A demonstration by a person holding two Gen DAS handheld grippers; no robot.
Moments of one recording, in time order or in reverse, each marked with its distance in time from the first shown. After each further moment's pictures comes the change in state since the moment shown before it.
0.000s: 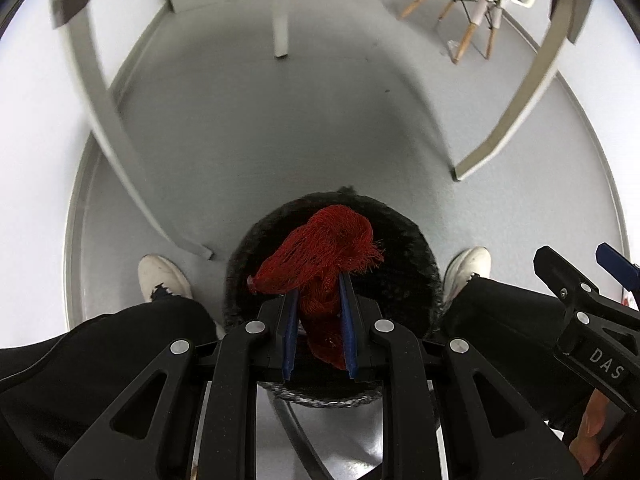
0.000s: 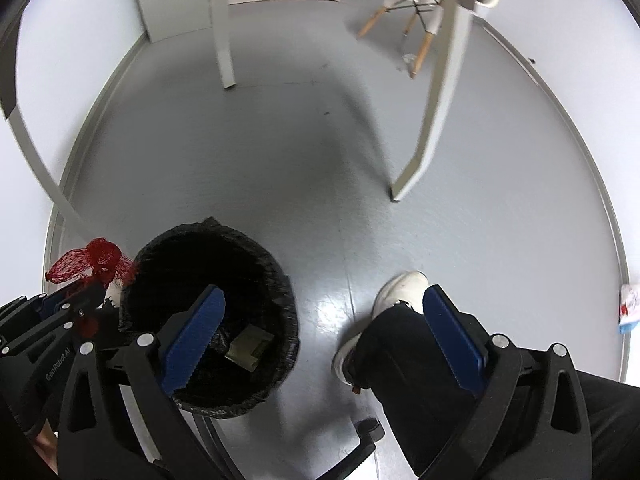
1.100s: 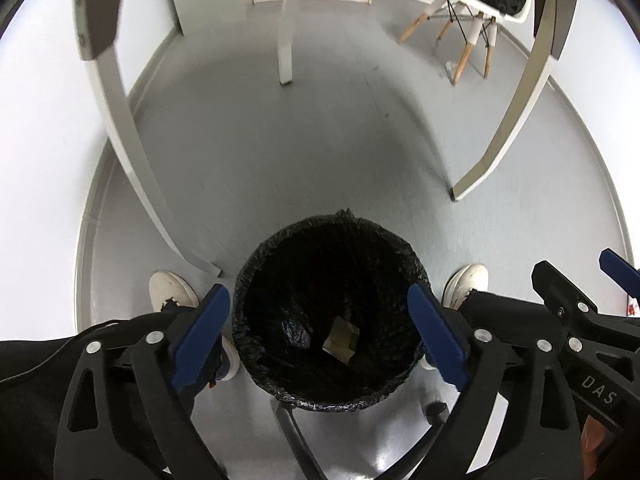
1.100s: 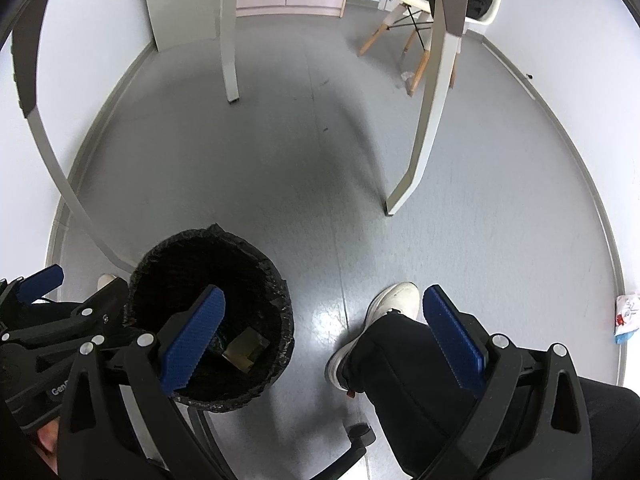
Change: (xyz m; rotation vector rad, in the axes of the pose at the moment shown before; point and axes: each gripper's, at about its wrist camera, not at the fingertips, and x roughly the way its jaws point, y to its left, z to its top) left arm -0.038 0.000 -0.006 -0.008 -0.106 0.035; right arm -0.029 0.003 -0.005 -0.029 -0.068 -0.003
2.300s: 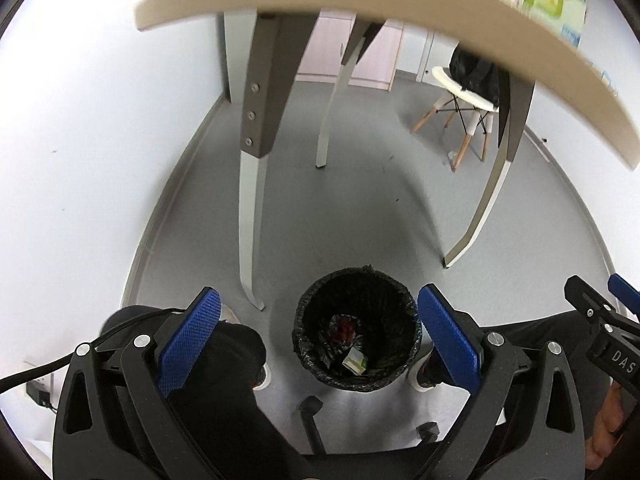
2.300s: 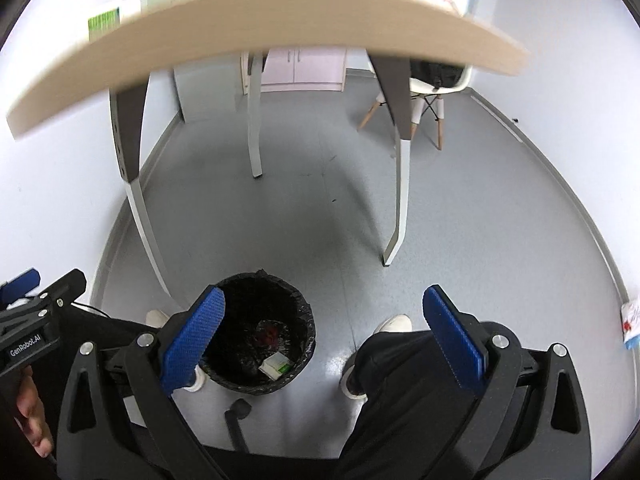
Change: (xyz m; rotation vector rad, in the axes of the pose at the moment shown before) left arm -0.199 0.060 -0.051 -0.094 -0.276 0.015; right arm -0.190 -0.014 -0.041 0.048 -0.250 0.049
